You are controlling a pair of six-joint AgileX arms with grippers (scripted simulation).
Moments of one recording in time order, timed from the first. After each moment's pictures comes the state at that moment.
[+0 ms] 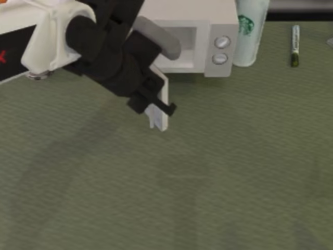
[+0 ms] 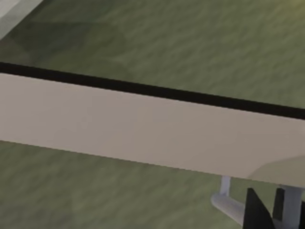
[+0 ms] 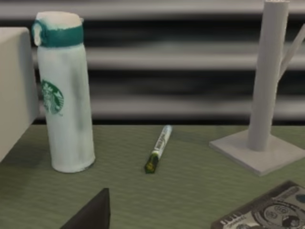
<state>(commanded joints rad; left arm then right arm) -0.54 1.74 1.36 -0.67 0.14 0.25 0.00 0.00 0.00 0.00 0.00 0.00</state>
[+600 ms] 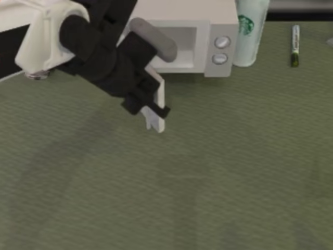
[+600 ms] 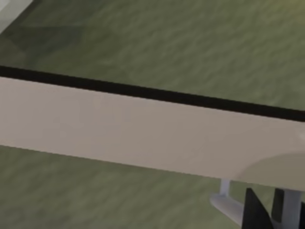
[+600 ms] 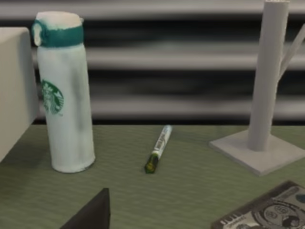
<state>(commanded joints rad) -0.52 1.73 1.34 -0.68 0.17 0.30 0.00 0.00 0.00 0.00 0.00 0.00</state>
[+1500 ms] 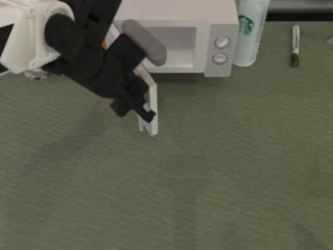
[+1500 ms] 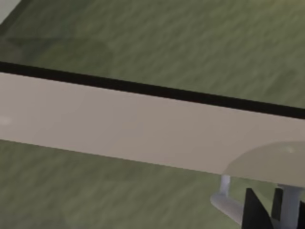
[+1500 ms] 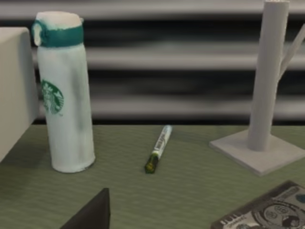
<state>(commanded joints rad) -0.48 1.70 1.32 -0.70 0.23 0.41 0.00 0.00 0.00 0.00 0.00 0.00</state>
